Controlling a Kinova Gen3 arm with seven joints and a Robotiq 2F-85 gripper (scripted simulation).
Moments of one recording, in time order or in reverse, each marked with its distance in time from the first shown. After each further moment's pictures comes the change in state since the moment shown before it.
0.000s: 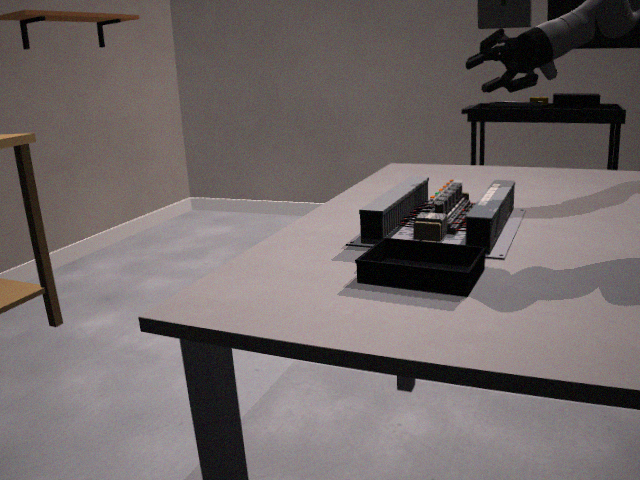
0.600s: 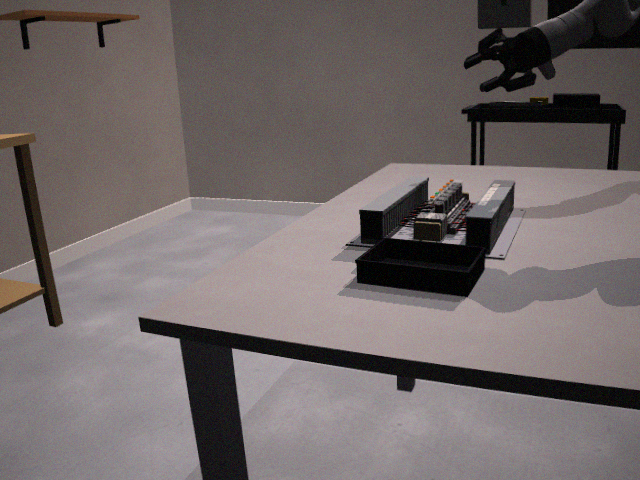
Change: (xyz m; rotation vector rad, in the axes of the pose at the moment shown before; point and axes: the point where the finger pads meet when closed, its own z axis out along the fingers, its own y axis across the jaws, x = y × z) arm 0.001 -0.003 0.003 0.002 0.004 0.002
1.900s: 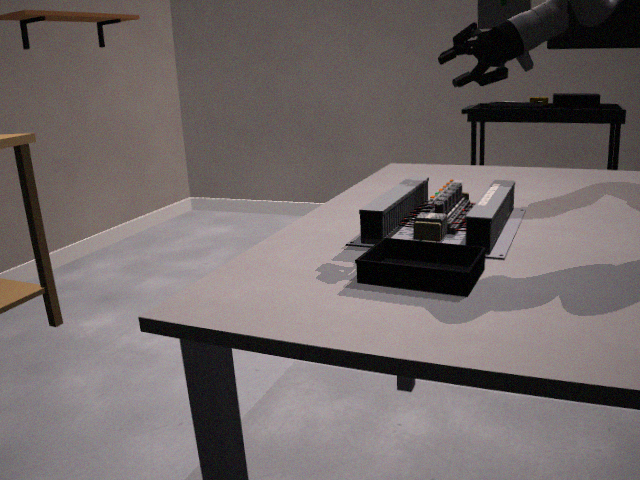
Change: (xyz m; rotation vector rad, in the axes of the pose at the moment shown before) arm 0.012 -0.042 0.035 0.030 0.103 0.006
